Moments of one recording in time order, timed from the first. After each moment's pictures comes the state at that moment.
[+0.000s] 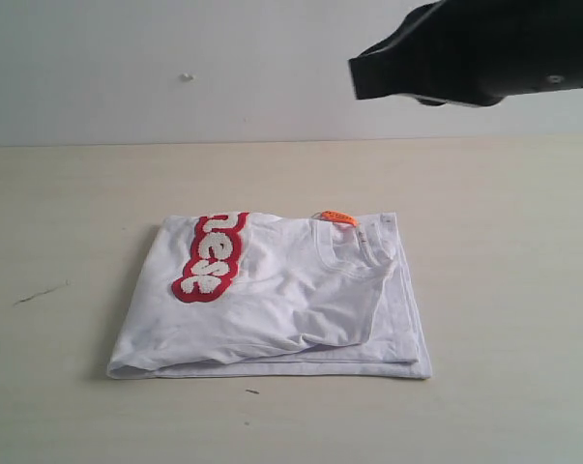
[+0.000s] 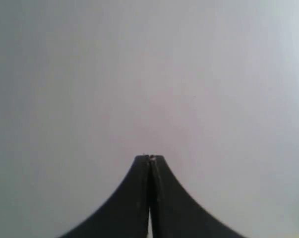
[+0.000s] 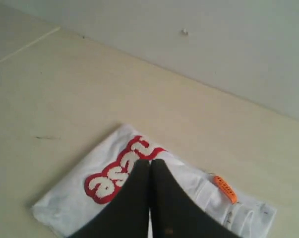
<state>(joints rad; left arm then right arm) -0.29 0.55 -0.82 -1.03 0.14 0.92 0.41 1.20 -0.98 0.39 0.34 -0.33</state>
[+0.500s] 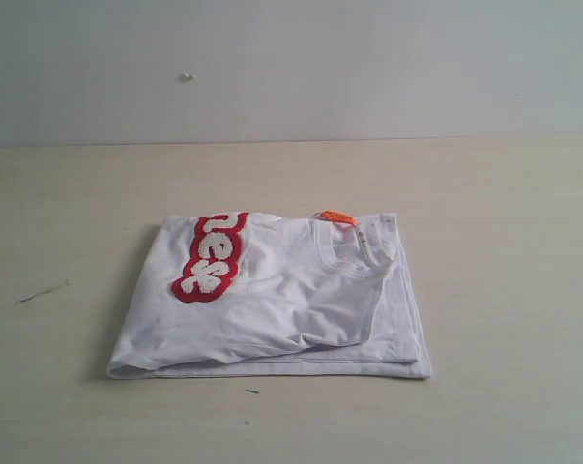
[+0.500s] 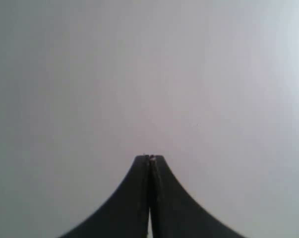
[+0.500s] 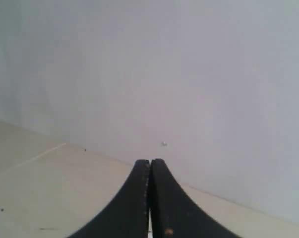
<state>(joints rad) -0.29 0.24 -0.64 -1.03 0.09 0.92 0.41 0.58 -0.66 0.39 0.17 -0.33</state>
